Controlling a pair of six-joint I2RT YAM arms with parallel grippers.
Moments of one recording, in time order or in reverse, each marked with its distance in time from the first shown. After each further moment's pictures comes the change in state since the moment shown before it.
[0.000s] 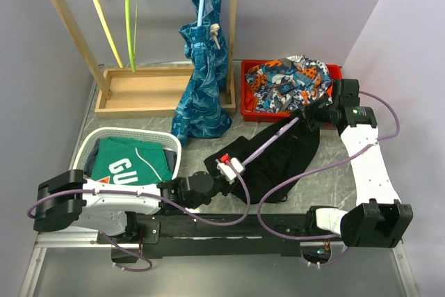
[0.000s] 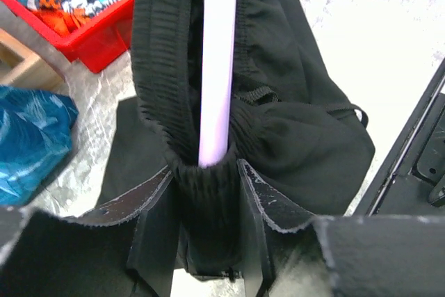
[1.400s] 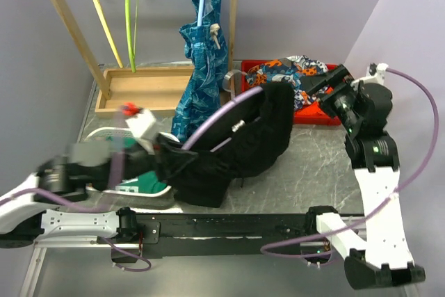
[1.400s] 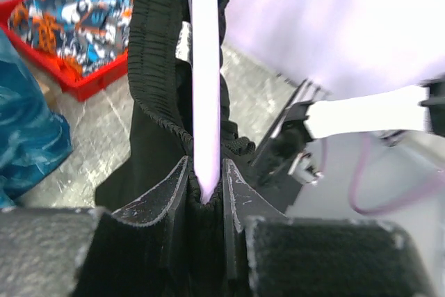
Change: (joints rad) left arm -0.002 -0.454 0.744 -1.100 0.152 -0.303; right arm 0.078 -0.299 0.064 0.282 0.206 -0.306
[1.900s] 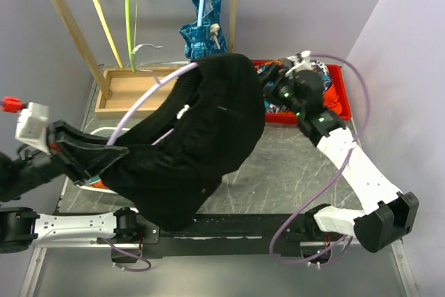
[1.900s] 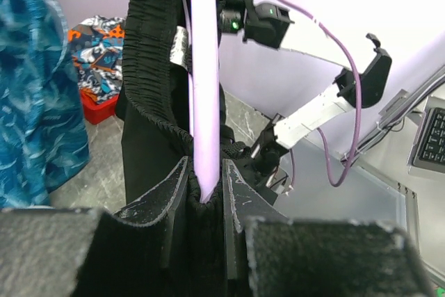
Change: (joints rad) left arm 0.000 -0.156 0.355 -0.325 0.010 -0.007; right arm 0.360 0.294 -0.089 0.371 0.039 -0.045
